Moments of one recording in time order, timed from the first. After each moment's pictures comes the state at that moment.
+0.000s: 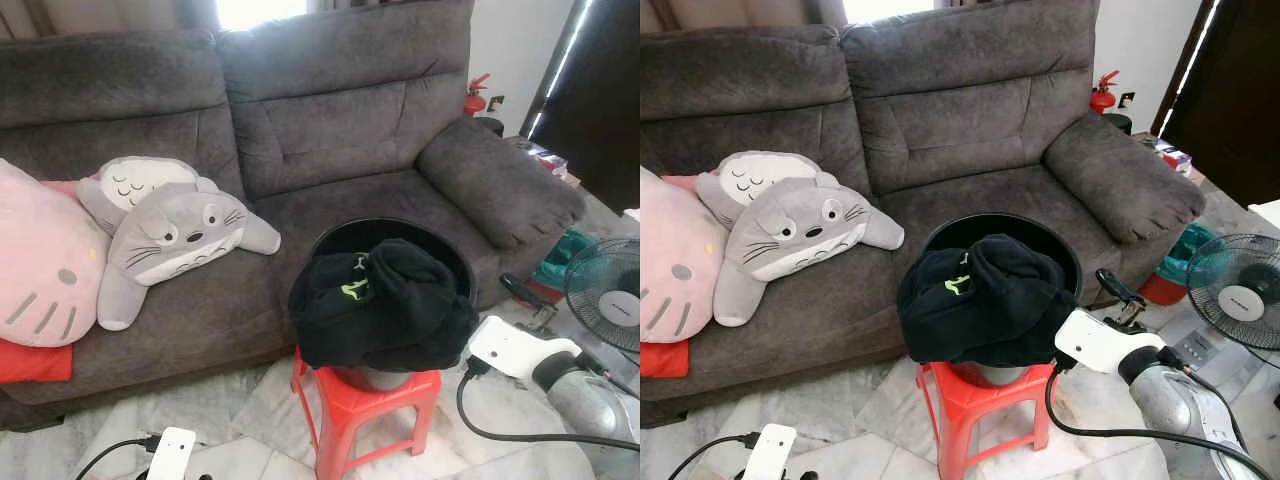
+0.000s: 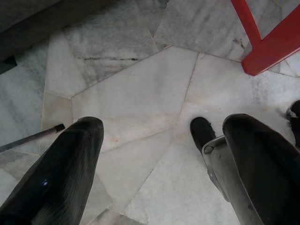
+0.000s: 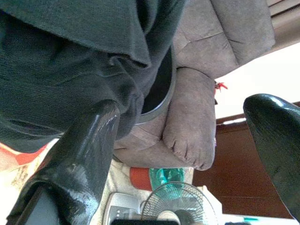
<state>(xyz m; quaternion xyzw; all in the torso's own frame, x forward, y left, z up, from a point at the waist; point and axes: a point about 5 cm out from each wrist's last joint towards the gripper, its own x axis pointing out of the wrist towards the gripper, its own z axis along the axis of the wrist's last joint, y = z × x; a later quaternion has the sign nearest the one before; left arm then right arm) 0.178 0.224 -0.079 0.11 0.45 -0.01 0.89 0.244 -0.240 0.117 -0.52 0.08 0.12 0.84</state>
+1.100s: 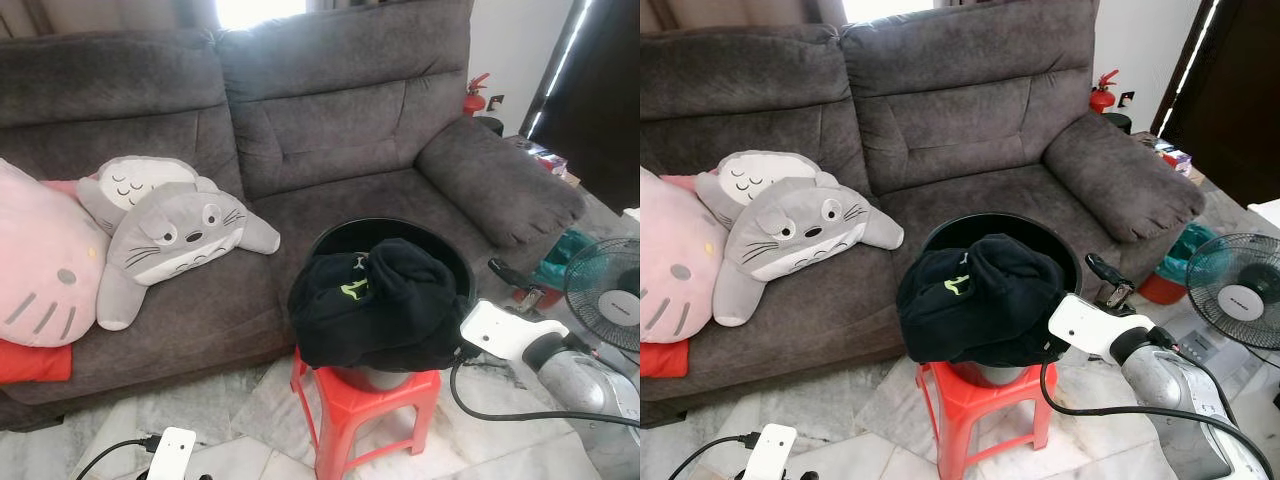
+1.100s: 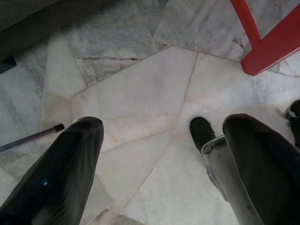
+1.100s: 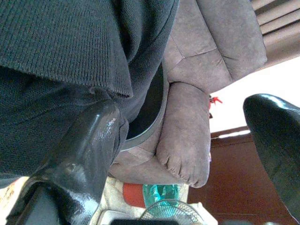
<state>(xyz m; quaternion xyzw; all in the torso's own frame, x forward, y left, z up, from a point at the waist) 0.178 0.224 -0.079 0.10 0.45 -0.01 0.89 0.265 -0.238 0.124 -0.53 0.05 0.13 0.84</state>
